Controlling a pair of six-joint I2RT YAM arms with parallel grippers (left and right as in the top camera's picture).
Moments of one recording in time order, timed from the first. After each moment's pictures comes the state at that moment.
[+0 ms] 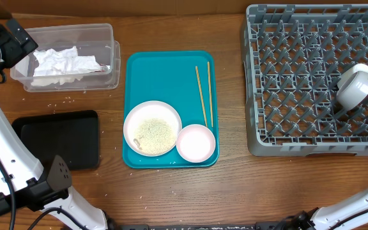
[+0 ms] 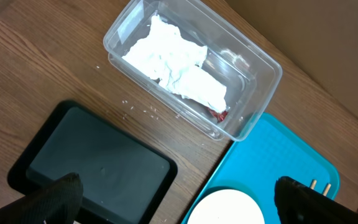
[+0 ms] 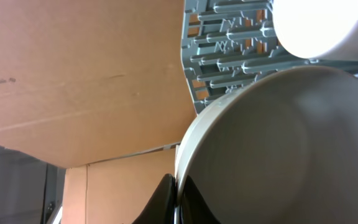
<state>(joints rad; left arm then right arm) 0.41 1.93 2.63 -1.69 0.07 -0.33 -0.88 2.07 1.65 -1.14 -1.33 0.08</state>
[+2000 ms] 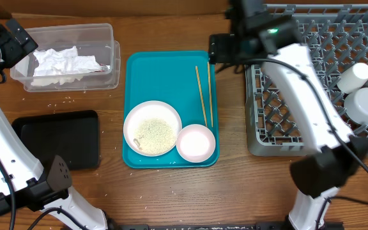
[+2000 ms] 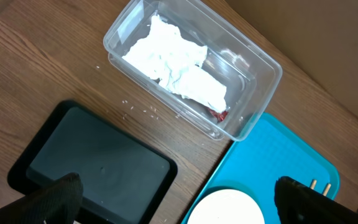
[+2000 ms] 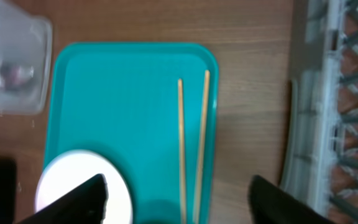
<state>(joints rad) 0.41 1.93 2.63 -1.69 0.07 -0.33 0.39 1.98 2.09 -1.16 -0.04 0.37</state>
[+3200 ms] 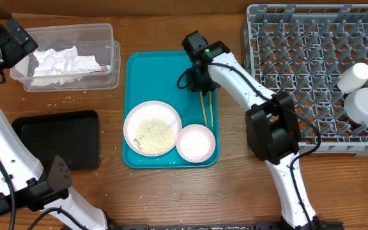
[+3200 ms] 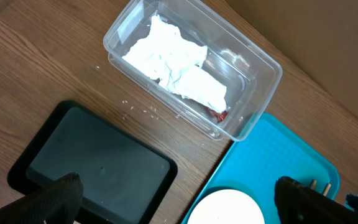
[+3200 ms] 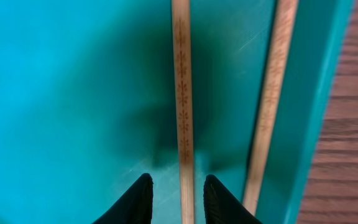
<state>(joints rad) 0.41 1.93 2.63 -1.69 0.07 -0.33 0.50 2.43 2.09 -1.03 0.01 0.41</state>
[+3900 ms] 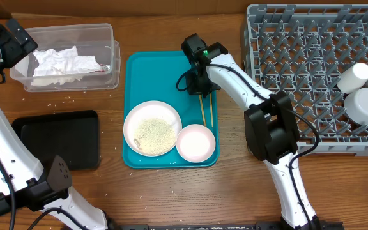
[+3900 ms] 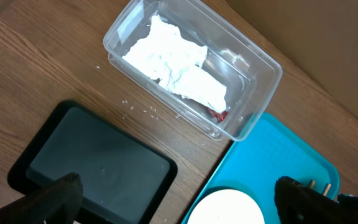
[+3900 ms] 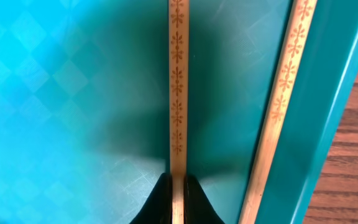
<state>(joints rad) 0.41 1.93 2.63 -1.69 0.07 -0.33 0.51 2.45 2.09 -1.06 0.00 0.38</state>
